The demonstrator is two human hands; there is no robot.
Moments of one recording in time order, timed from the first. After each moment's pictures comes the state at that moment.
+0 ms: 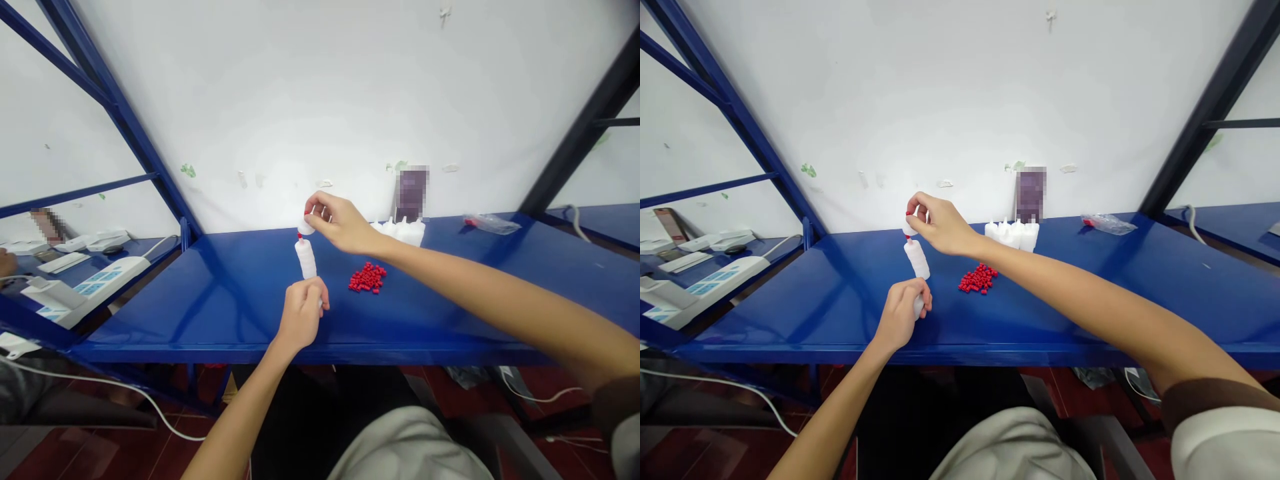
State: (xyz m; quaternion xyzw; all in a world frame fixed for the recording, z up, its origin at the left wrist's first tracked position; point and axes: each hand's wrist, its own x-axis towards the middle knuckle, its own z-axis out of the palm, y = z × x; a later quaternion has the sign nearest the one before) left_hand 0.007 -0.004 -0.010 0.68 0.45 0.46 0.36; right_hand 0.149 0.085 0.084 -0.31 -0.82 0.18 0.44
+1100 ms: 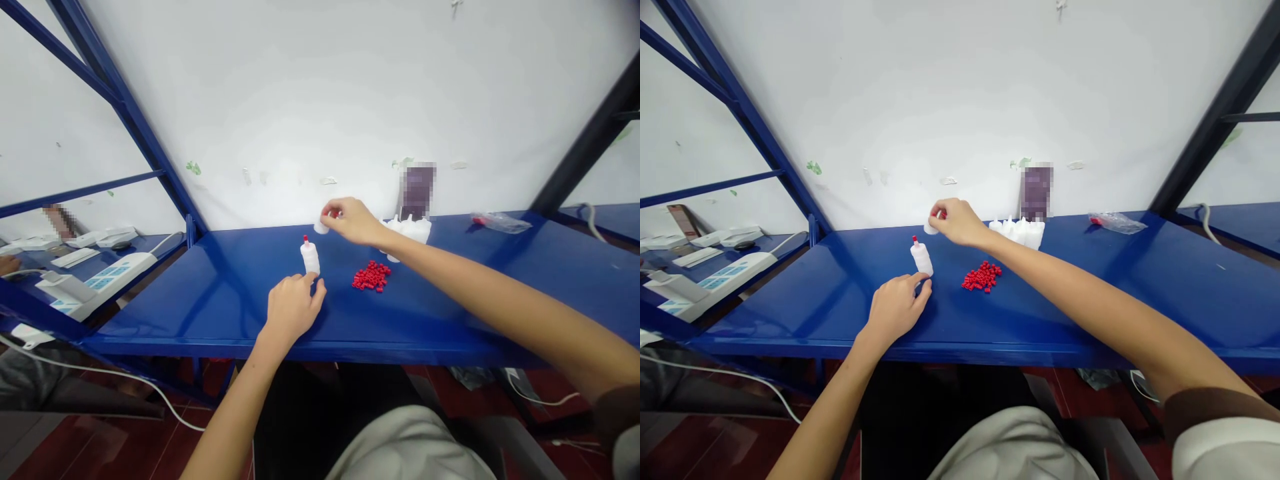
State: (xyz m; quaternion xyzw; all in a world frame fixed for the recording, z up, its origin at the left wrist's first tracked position) left_hand -0.009 0.004 -0.005 0.78 0.60 0.18 -0.07; right_hand 0.164 0.117 0.066 -0.42 -0.81 0.12 0.38
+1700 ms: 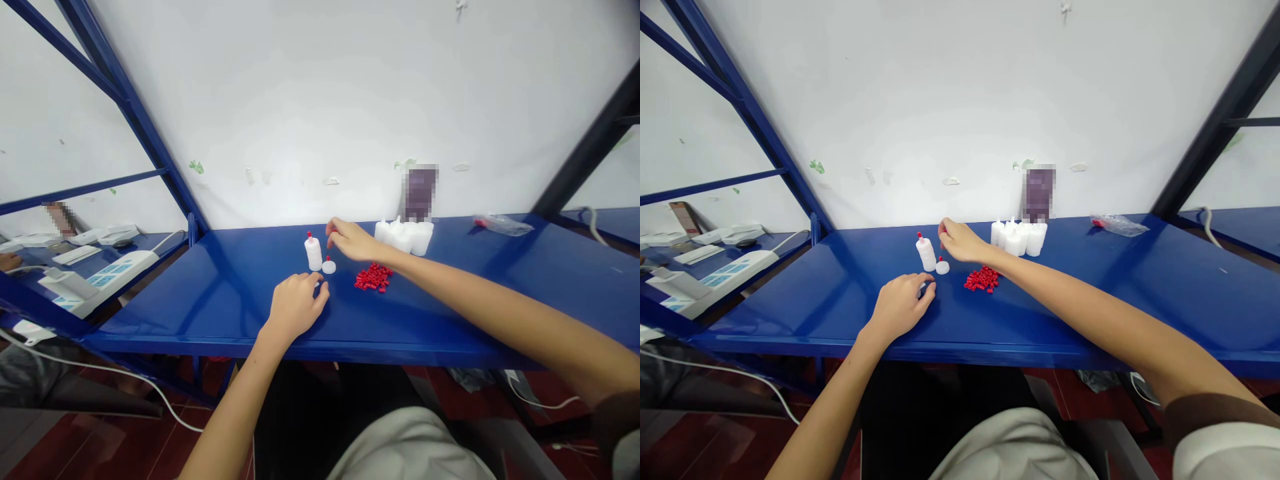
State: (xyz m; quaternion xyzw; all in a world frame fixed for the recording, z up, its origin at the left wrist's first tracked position) left_hand -0.013 0.009 -0.008 0.80 0.57 0.16 -0.07; right_hand 0.164 0.123 0.029 -0.44 -0.82 0.19 0.30
